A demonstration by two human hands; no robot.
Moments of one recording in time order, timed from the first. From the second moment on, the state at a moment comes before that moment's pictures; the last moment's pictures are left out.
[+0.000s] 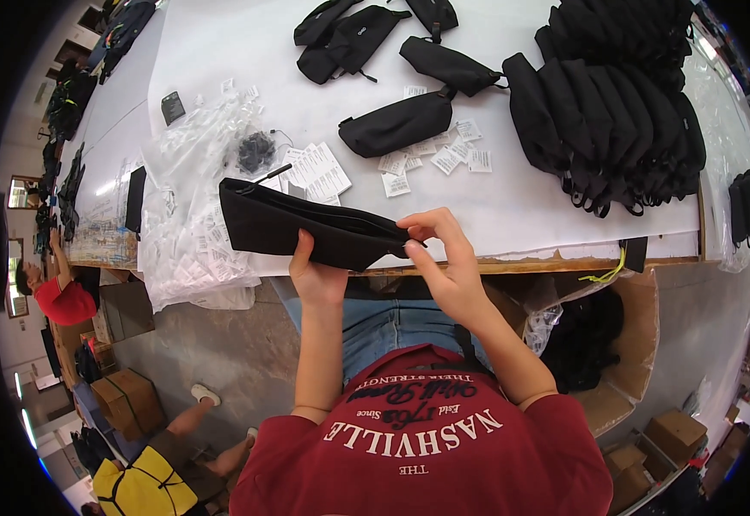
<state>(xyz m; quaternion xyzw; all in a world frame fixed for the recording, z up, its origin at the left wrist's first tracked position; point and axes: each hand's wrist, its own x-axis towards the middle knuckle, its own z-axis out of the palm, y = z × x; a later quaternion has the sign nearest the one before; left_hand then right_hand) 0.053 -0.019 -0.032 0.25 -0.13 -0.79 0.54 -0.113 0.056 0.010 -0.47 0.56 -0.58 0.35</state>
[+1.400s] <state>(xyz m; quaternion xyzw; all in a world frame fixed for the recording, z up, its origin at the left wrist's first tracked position) 0.038 -0.008 0.001 0.30 -0.26 -0.87 0.29 -0.139 0.033 0.041 -0.52 0.59 -0.57 0.23</state>
